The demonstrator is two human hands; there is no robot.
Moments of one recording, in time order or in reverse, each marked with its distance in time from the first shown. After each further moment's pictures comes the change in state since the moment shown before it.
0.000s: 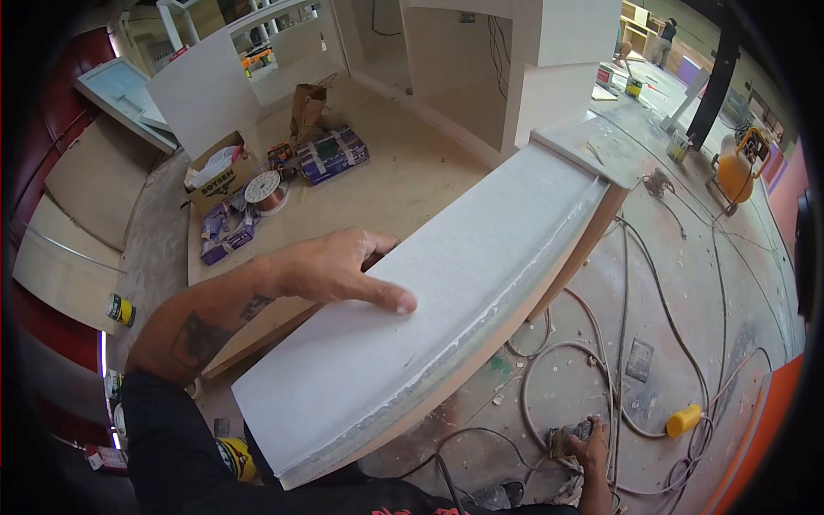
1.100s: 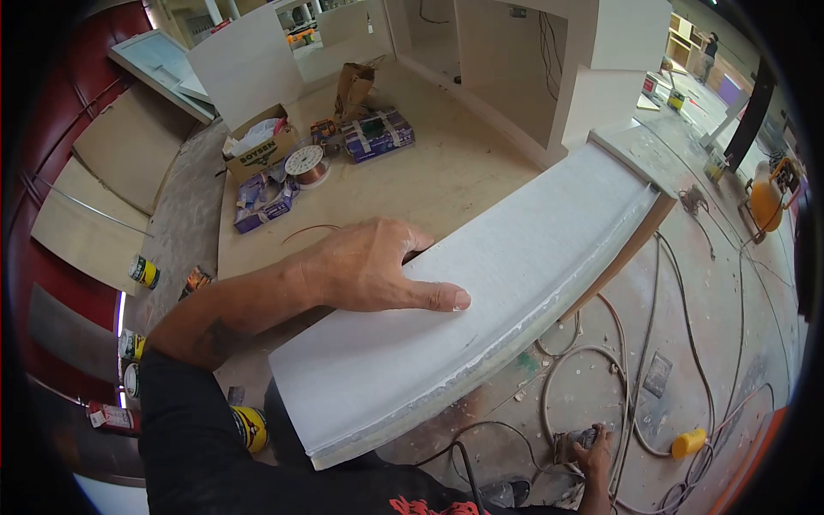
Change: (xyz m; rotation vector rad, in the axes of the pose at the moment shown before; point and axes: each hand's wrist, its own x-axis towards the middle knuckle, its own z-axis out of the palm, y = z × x) left_hand -0.042 0.014 0.018 0.259 0.221 -0.026; right_hand -0.008 -0.013 0.011 -0.053 -0.059 -0.077
